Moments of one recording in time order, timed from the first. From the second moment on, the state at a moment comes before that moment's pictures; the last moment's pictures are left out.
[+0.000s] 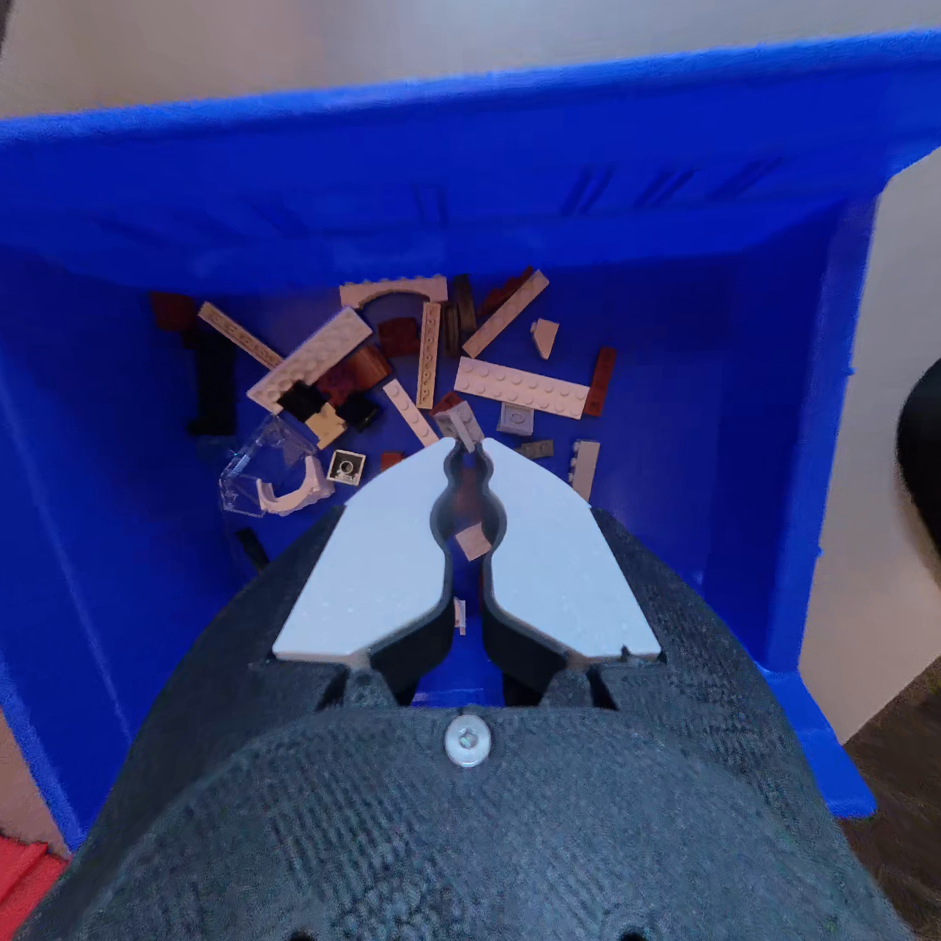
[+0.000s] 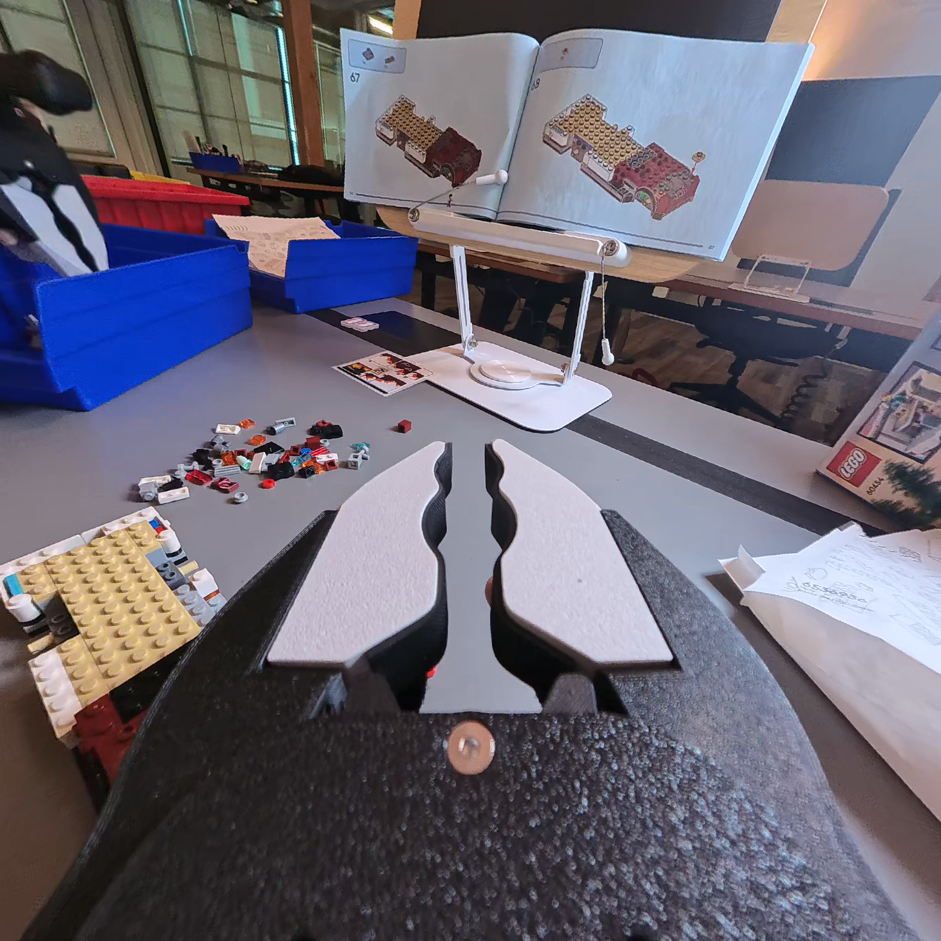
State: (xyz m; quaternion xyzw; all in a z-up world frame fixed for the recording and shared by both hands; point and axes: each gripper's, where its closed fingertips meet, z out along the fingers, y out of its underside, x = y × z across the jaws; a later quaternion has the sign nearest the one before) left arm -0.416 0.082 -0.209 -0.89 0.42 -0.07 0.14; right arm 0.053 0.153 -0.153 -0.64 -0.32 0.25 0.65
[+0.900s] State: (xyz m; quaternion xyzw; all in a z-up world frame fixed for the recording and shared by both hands) left arm -0.416 0.044 -0.225 -0.89 0.45 -0.09 0.07; right arm 0.059 0.156 -0.145 -0.63 -0.31 0.23 0.67
